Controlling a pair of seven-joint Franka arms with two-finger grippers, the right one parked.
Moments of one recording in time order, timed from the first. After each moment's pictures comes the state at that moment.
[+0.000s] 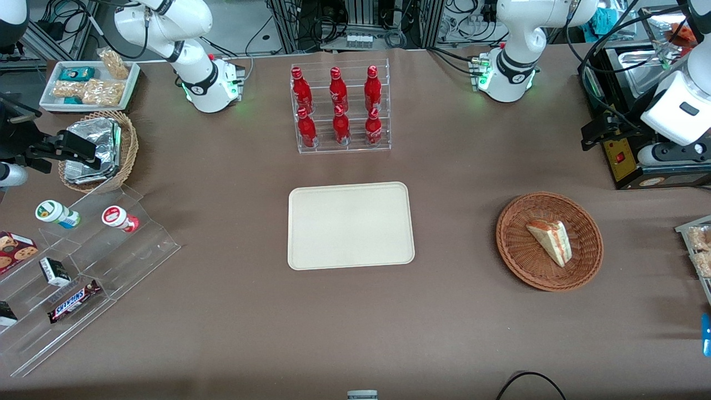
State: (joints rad) arm -0.09 -0.01 -0.01 -1.53 0.00 1.41 -0.12
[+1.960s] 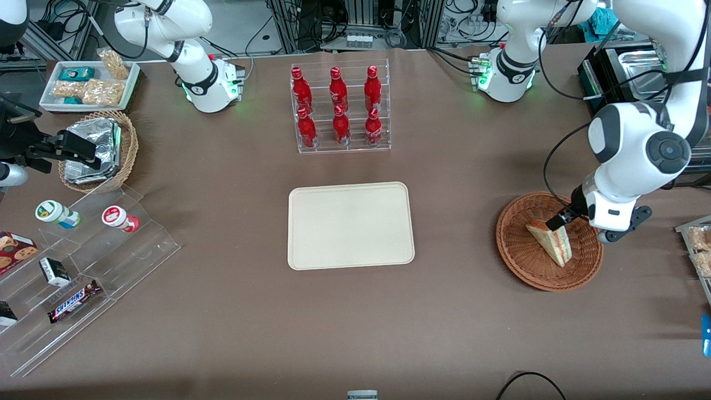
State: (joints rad) arm -0.01 0.16 0.00 -2.12 0.01 2.26 -0.62
